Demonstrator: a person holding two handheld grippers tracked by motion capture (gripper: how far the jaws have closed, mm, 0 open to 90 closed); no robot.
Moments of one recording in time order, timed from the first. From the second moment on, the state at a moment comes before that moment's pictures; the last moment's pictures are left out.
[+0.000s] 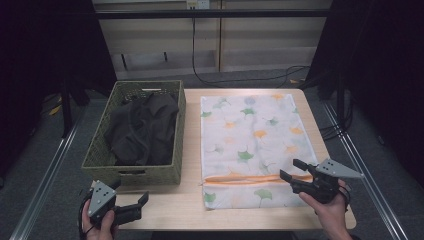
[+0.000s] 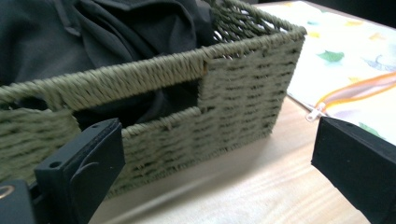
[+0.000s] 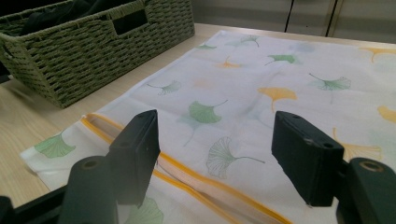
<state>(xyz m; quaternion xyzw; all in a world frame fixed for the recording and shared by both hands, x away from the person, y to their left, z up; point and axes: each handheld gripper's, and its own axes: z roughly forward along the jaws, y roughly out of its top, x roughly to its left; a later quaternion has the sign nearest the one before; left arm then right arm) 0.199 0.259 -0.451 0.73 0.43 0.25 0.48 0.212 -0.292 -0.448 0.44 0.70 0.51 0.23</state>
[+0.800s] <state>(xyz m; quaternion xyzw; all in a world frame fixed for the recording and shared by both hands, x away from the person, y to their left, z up) 0.196 0.259 -0.453 0.72 0.43 0.23 0.50 0.237 -0.278 -0.447 0.41 0.77 0.47 0.15</state>
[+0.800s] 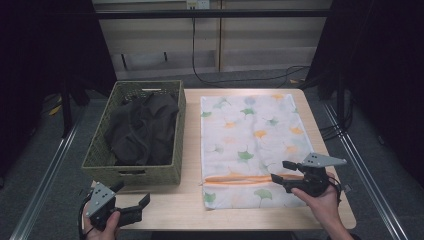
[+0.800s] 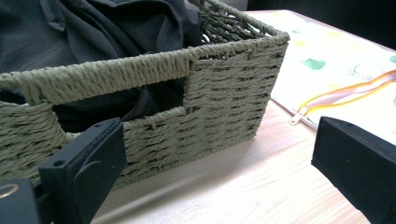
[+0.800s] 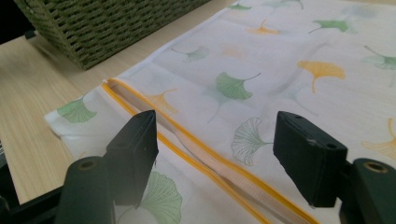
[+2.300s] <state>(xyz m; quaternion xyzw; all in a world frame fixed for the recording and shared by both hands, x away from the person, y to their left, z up) 0.197 0.258 -0.452 0.73 0.42 0.24 0.49 0.289 -0.246 -0.494 0.36 0.87 0.32 0.11</state>
